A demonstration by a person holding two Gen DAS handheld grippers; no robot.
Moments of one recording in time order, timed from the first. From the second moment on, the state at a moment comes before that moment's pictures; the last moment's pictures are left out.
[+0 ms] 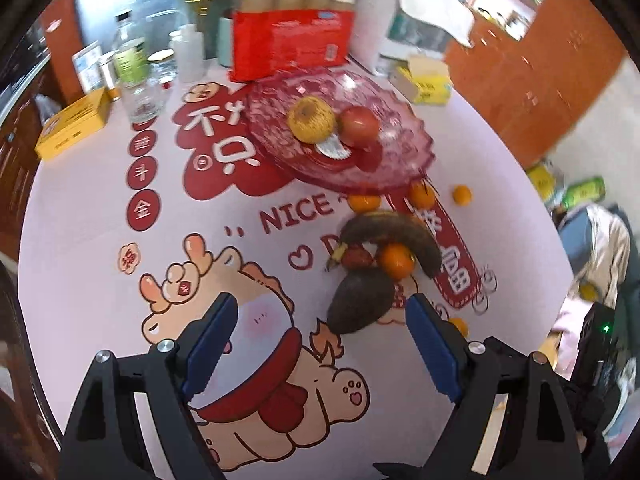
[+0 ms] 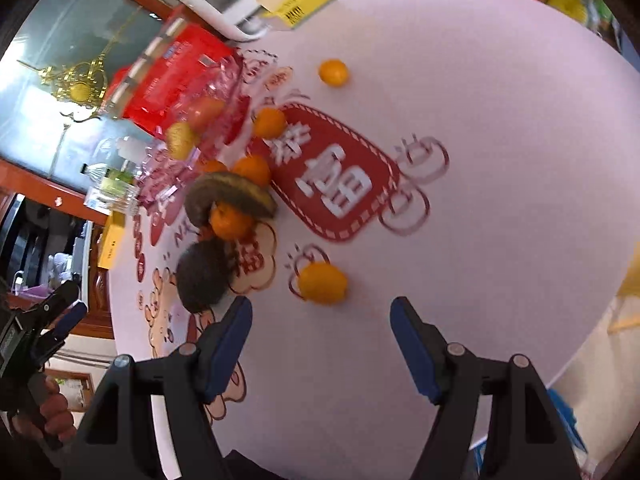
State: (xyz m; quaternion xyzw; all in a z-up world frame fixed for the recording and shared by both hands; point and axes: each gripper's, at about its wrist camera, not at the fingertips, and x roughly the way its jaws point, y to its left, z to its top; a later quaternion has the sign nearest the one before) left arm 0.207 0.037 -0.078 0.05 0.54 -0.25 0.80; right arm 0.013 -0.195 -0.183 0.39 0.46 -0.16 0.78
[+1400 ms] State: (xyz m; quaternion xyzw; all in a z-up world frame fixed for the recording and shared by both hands) left arm 0.223 -0.062 -0.204 0.16 0.58 -0.30 0.74; right arm 0.082 -0.157 -0.208 0.11 0.56 -0.13 0.81
